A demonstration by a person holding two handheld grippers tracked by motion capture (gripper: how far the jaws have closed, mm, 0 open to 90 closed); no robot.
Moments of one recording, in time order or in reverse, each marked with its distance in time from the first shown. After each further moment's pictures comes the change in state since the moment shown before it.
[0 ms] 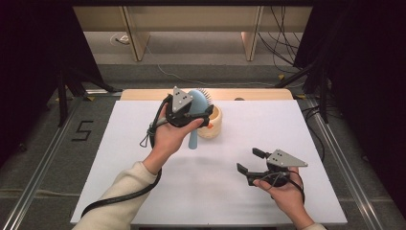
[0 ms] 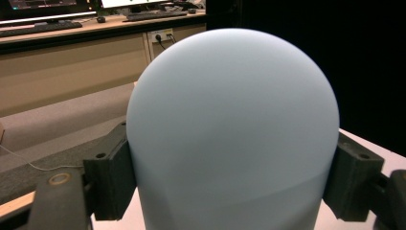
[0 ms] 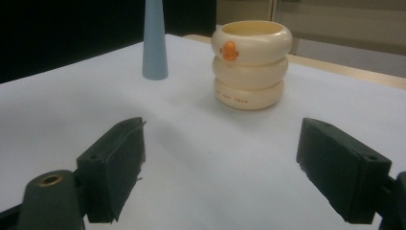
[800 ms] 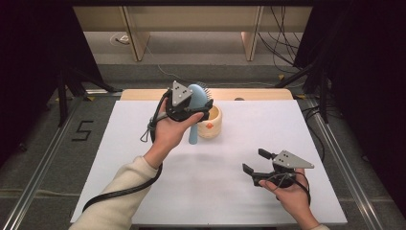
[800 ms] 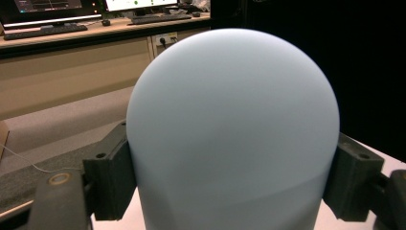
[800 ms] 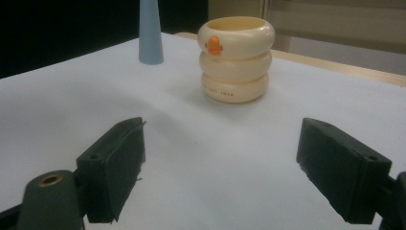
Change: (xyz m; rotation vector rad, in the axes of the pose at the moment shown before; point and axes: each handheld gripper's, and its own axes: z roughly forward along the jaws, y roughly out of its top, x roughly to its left) left arm 0.006 0.009 0.007 -0.010 0.014 -0.007; right arm -0.009 -0.005 -0.011 0.000 -0.026 0.008
